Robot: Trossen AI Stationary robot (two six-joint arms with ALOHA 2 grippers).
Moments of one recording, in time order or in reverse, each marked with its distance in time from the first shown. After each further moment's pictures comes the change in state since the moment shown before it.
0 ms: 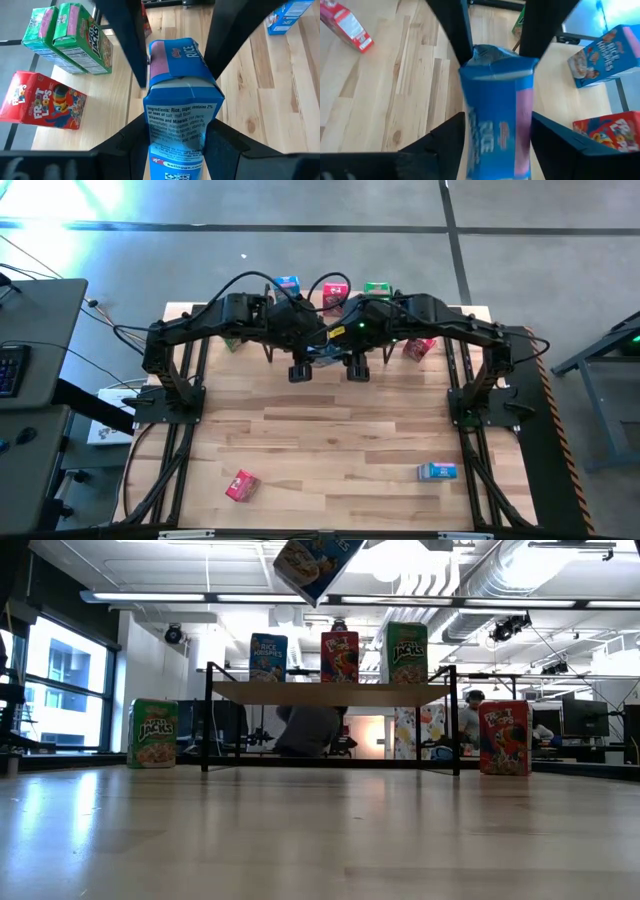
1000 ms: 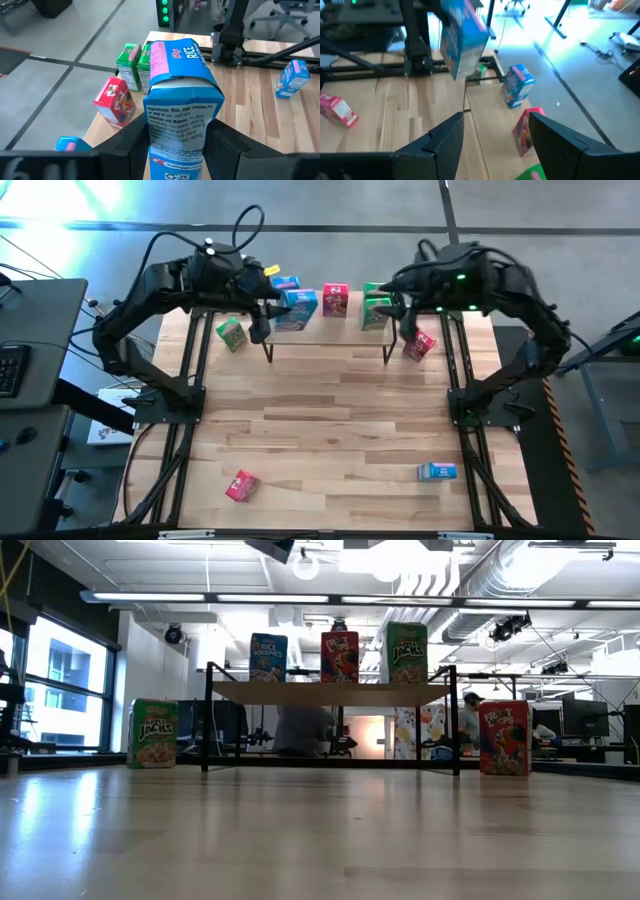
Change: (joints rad) left arm 0.210 -0.318 -0.136 0.120 0.099 -0.040; right arm -0.139 -0.314 0.000 0.062 0.027 0.086
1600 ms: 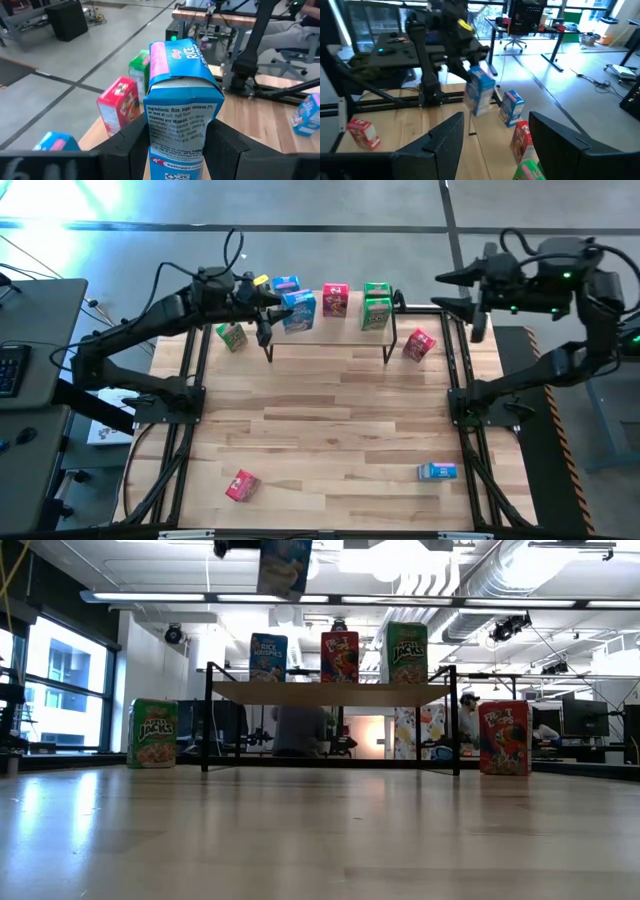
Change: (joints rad) left arm 0.127 -0.296 -0.725 0.648 0.092 -0.056; right arm 0.001 -0.249 -0.002 -0.028 -0.027 0.026
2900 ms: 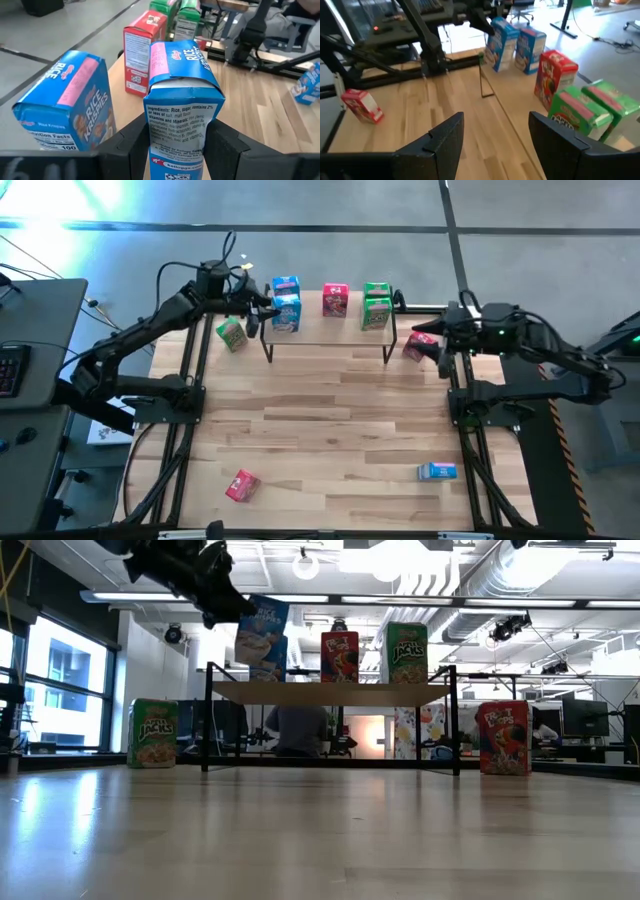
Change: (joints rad) left arm 0.419 -0.010 -0.335 0.191 0.501 0.138; right arm 0.000 -0.467 -1.045 0.504 -0.018 0.156
